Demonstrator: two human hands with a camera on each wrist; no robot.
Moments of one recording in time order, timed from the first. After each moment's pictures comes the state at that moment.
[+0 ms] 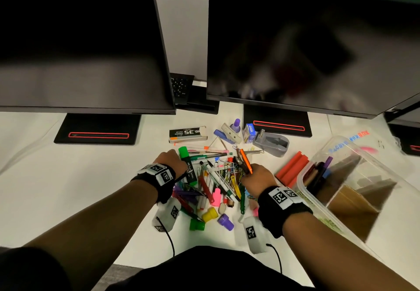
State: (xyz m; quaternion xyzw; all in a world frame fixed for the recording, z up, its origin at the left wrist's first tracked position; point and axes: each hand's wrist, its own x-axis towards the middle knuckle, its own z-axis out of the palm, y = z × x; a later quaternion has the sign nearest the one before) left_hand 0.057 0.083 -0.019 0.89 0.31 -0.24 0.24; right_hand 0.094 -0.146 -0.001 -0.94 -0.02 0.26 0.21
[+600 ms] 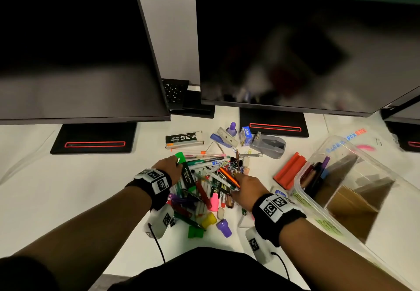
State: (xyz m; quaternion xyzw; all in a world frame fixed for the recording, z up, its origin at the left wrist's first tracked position) left_hand 0.057 0.084 -0.020 0.92 0.23 -0.25 0.21; right_hand 0.078 -0.141 0.003 -0.93 -0.15 0.31 0.16
